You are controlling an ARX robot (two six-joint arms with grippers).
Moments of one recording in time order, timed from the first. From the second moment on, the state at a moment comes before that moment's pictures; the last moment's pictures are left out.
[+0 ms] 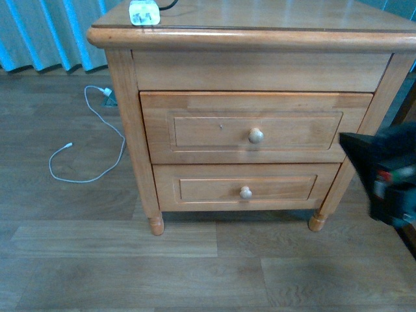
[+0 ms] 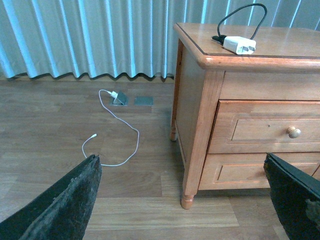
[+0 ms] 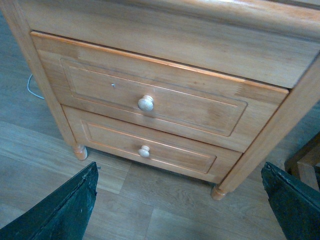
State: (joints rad) left arm 0.00 0.00 0.01 -0.01 0.00 0.00; right arm 0.28 1.39 0.36 0.75 -0.01 -0.10
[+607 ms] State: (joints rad) left arm 0.00 0.00 0.01 -0.01 0.00 0.00; right arm 0.38 2.14 0.93 0.83 0.14 -0.04
